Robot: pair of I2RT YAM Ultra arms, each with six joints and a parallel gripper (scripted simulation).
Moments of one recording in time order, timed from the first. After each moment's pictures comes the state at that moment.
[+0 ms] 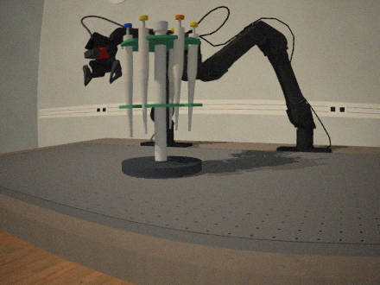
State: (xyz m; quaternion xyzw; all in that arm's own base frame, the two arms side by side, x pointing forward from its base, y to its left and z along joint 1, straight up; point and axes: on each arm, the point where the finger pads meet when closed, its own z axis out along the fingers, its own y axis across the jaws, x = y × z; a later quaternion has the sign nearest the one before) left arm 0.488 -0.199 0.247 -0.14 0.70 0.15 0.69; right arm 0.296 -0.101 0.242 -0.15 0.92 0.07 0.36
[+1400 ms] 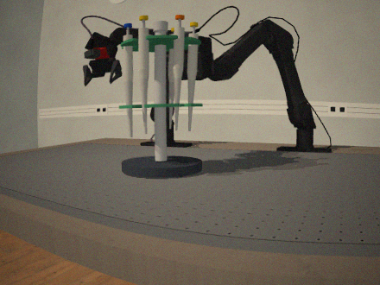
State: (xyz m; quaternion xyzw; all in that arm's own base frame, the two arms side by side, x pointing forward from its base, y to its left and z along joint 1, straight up) left arm 0.488 -0.197 0.247 -0.08 0.71 0.09 0.70; right arm 0.296 -0.101 0.242 -0.15 0.92 0.07 0.36
